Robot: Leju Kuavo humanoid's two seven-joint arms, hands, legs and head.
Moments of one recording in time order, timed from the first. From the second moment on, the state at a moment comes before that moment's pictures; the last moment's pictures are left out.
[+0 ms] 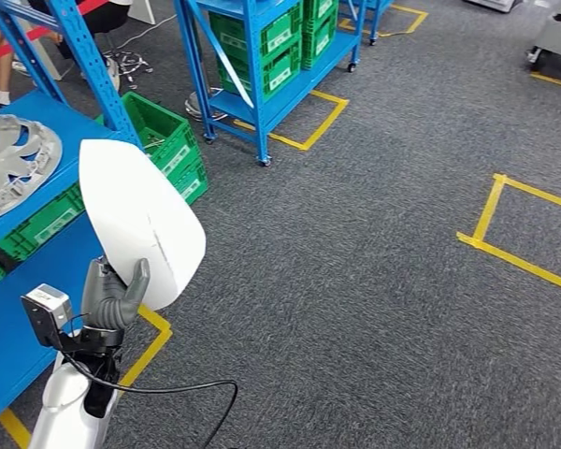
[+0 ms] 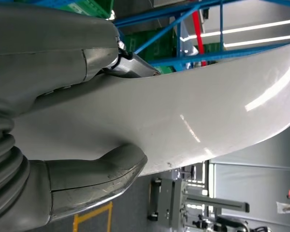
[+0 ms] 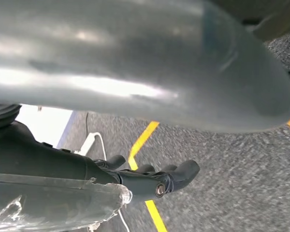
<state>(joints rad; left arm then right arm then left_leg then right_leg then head) 0.04 -0.11 0.05 -1.65 -0.01 -0.21 -0.46 -0.01 0.07 -0.03 -0.17 0.54 -0.13 0.25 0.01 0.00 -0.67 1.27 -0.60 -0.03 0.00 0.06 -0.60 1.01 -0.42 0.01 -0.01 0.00</state>
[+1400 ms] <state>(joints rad) 0.01 -0.12 -0.06 -1.67 -0.11 -0.11 -0.47 0.00 0.08 -0.08 -0.17 0.53 -0.11 0.26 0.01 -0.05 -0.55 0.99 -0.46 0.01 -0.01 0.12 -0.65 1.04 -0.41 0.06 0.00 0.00</state>
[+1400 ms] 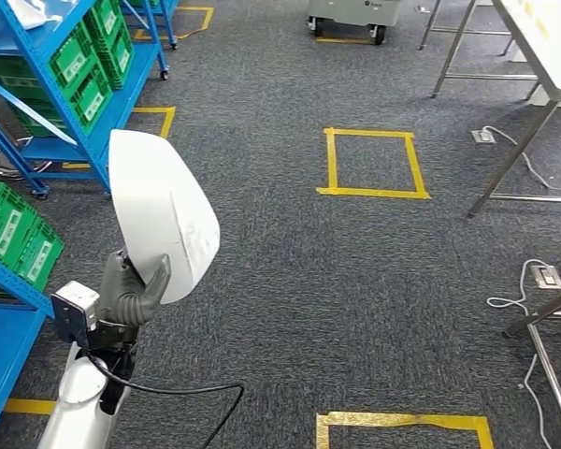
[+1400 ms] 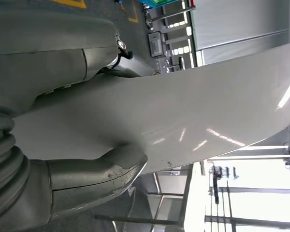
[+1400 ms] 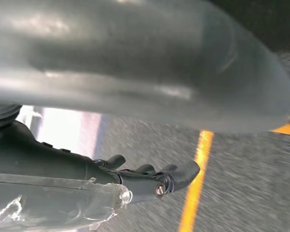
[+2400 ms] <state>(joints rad) 0.02 -0.13 -0.05 -1.69 -0.06 -0.06 -0.47 0.00 0.10 -0.17 -0.17 0.50 -0.18 0.23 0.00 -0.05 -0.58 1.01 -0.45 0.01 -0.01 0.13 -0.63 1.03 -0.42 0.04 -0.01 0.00</state>
